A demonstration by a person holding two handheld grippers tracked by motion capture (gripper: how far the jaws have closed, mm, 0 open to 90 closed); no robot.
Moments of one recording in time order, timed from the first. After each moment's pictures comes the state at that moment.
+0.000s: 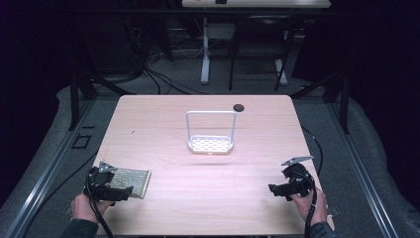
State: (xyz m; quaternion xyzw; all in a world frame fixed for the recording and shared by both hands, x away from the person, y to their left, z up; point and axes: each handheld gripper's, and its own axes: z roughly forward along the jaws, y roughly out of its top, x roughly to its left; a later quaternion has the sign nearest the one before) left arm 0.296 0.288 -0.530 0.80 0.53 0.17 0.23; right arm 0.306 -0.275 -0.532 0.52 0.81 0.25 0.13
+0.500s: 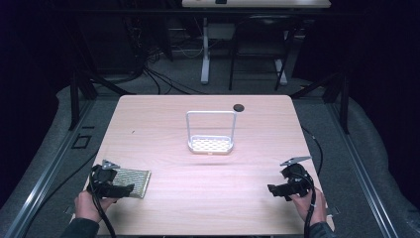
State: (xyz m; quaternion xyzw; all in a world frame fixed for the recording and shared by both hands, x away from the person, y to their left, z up) left arm 0.306 0.285 -0.533 0.80 0.53 0.16 0.23; right arm 0.306 -0.272 -0.531 0.51 0.81 0.24 0.13
